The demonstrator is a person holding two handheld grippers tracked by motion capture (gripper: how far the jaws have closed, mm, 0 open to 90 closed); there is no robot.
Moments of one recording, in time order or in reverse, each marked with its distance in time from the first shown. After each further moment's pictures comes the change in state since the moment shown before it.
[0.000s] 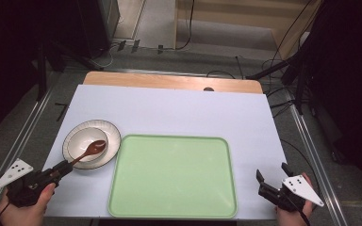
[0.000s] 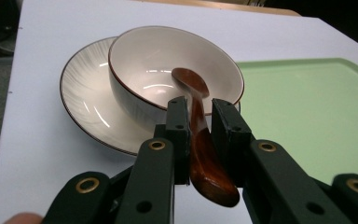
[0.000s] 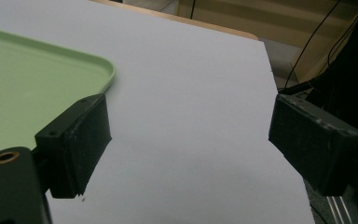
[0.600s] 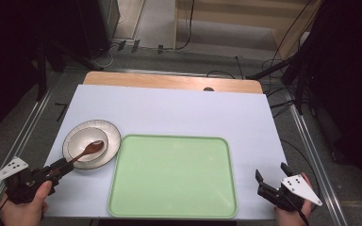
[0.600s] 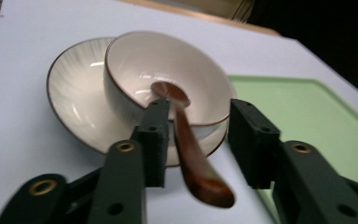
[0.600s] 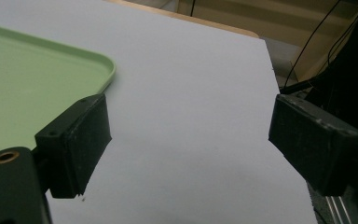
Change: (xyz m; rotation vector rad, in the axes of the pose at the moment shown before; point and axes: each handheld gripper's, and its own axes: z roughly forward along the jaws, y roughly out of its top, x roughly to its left) left arm 0.012 0.002 0.002 -0.027 -0.083 -0.104; right arm 0.002 0.000 0.002 0.008 -0.004 -0.005
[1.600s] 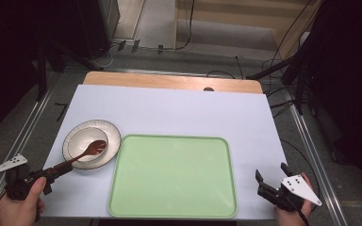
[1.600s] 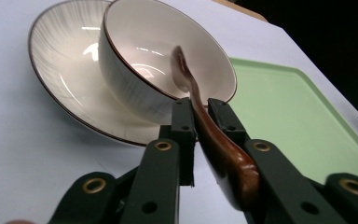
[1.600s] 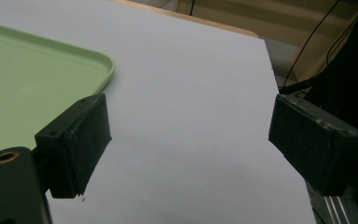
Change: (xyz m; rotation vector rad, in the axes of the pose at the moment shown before) left arm 0.016 0.001 0.004 0.098 -0.070 -0.100; right arm 0.000 -0.001 0.000 0.000 -0.001 -0.008
